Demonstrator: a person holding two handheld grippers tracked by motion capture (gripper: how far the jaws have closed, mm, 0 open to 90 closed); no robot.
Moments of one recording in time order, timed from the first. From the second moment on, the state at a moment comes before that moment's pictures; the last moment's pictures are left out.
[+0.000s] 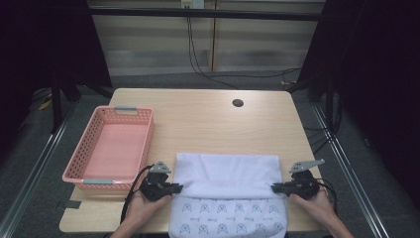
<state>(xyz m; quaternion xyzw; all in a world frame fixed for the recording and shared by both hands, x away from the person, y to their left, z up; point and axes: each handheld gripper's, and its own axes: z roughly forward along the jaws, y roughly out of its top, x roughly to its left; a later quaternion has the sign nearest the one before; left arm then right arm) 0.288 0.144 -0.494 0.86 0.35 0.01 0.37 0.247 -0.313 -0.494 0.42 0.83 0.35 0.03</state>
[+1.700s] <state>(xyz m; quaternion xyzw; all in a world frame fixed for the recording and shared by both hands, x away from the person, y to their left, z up) 0.468 0.120 -0.499 0.81 0.45 0.07 0.37 0.433 -0.307 -0.503 0.52 0.77 0.35 0.13</state>
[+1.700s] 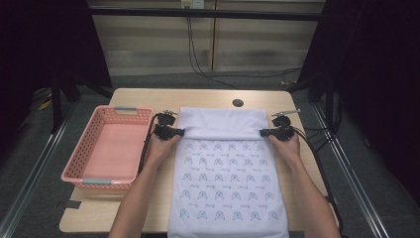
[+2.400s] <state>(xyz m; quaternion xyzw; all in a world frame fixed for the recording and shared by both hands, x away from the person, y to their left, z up) 0.418 0.131 -0.375 0.79 0.36 0.11 0.48 0.393 -0.340 -0.372 0.44 0.73 0.49 0.18</state>
